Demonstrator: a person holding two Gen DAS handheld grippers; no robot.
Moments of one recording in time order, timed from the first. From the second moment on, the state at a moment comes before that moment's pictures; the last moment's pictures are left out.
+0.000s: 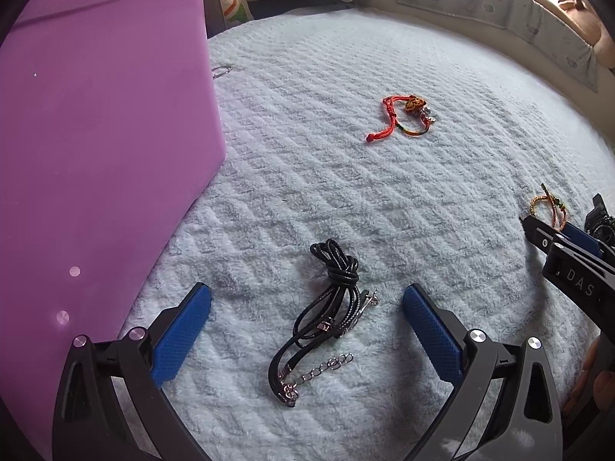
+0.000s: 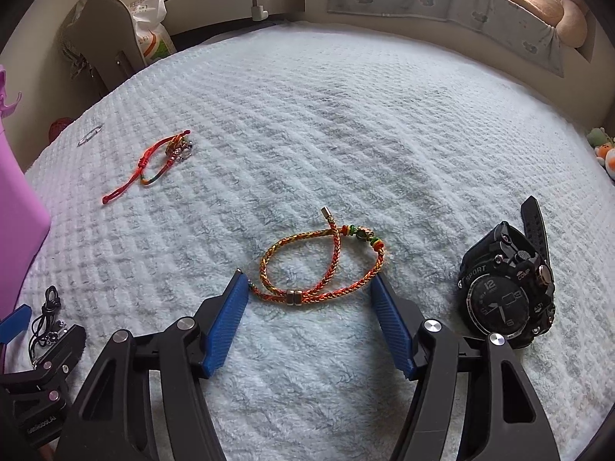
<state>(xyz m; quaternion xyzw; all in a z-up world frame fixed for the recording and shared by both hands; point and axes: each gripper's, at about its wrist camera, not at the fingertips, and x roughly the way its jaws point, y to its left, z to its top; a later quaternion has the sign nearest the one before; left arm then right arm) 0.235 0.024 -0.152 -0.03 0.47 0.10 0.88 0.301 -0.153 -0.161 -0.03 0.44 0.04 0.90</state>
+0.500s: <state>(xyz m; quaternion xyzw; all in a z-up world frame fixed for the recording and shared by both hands) 0.226 0.015 -0.149 -0.03 0.45 0.08 0.89 0.299 -0.128 -0.159 -0.06 0.43 0.06 0.90</state>
